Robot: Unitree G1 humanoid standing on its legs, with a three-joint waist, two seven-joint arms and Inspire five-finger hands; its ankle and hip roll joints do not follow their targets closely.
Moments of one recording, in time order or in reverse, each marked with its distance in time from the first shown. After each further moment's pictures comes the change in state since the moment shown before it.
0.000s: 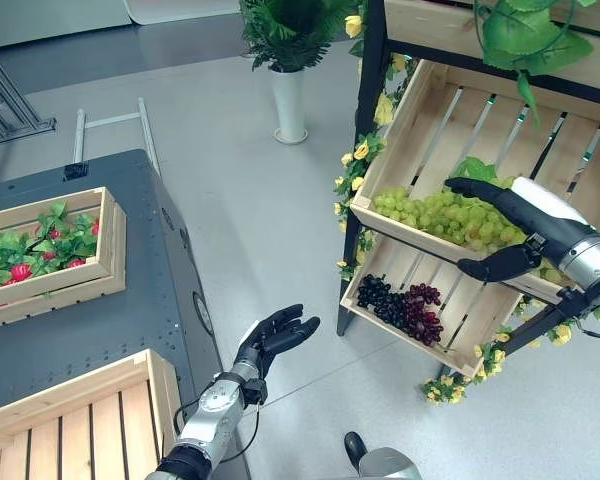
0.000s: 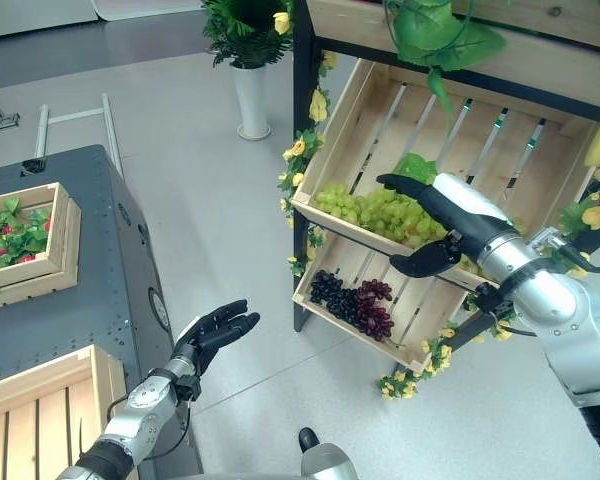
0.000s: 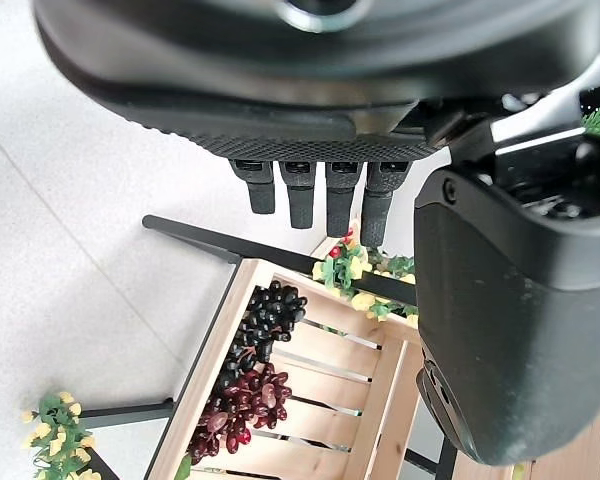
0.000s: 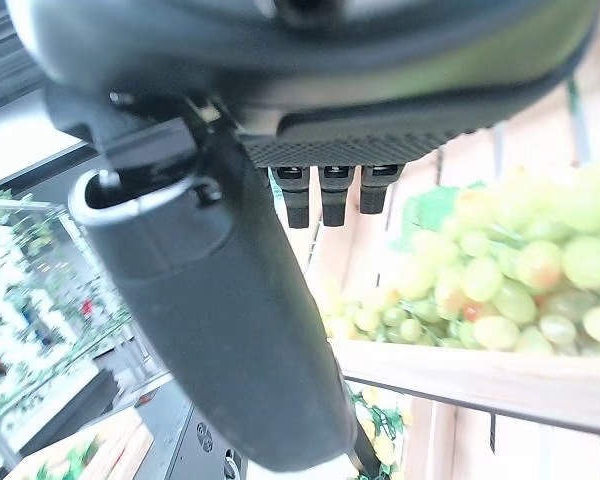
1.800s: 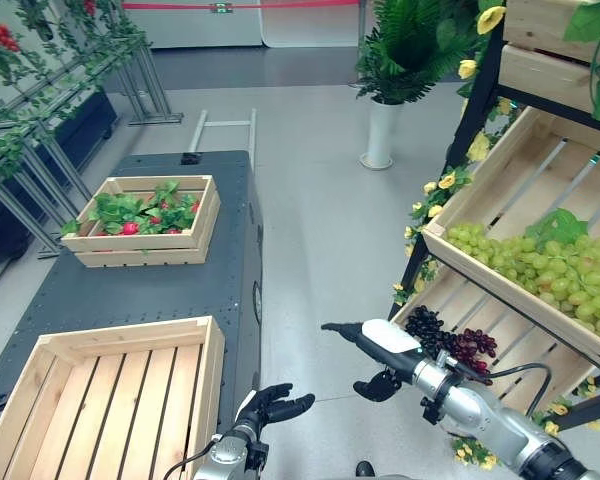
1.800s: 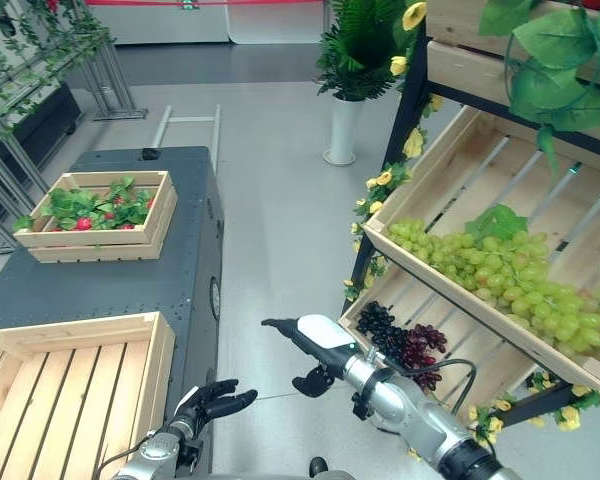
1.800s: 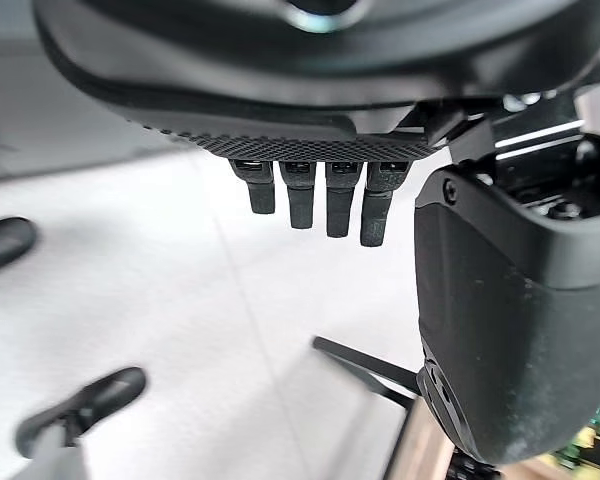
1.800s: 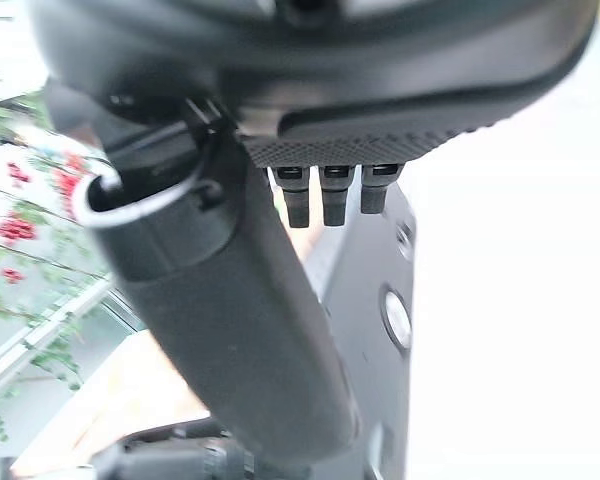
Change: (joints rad) left arm 0.073 -0.100 -0.052 0.391 0.269 0.009 0.108; right arm 0.011 0.498 0.679 0.480 -0.457 -0.264 -0.224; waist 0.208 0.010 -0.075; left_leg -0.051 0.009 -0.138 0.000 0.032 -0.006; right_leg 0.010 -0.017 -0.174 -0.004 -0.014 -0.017
